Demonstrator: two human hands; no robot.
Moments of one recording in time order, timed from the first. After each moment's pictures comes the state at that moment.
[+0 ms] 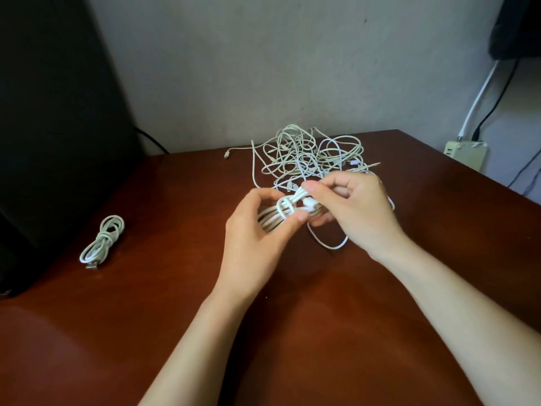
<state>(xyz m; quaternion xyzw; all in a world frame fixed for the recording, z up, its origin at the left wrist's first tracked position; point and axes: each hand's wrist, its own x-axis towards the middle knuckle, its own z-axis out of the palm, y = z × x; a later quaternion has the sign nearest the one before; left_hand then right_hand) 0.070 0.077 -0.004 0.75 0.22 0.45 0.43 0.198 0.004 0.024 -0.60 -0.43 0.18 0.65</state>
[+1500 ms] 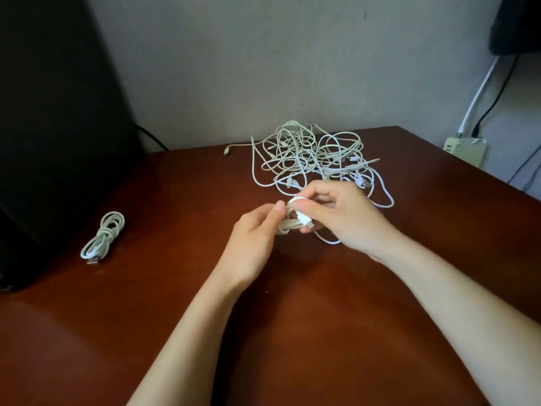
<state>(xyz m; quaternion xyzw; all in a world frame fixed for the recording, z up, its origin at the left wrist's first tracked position) 0.073 0.098 -0.019 0.76 0.22 0.31 0.53 0.199 0.005 0.016 -0.60 -0.51 0.27 0.56</state>
